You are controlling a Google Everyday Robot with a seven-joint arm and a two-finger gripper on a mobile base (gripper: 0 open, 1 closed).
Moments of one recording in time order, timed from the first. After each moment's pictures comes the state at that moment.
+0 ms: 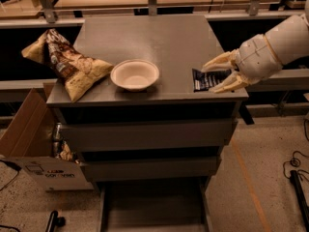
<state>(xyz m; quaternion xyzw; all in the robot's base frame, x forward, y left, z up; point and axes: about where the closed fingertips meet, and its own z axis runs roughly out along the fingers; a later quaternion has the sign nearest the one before) 0.557 -0.161 0.895 -0.79 0.50 0.11 0.35</state>
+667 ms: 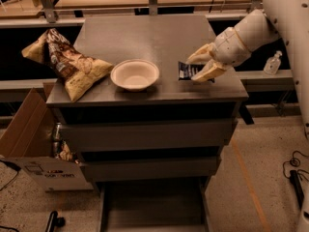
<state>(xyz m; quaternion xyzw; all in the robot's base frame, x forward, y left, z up) 0.639 -0.135 0.873 -0.76 0.55 0.16 0.32</state>
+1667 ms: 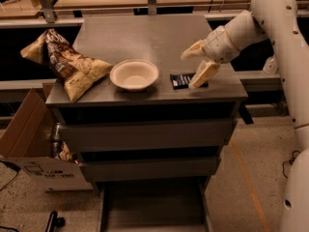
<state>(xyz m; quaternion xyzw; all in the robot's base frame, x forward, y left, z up) 0.677 -0.120 0.866 -0.73 0.57 0.15 0.34</state>
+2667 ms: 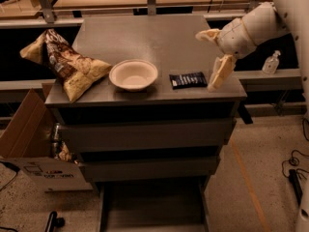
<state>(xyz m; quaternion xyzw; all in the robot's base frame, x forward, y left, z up) 0.660 -0.140 0.895 -0.70 0.60 0.17 0.35</state>
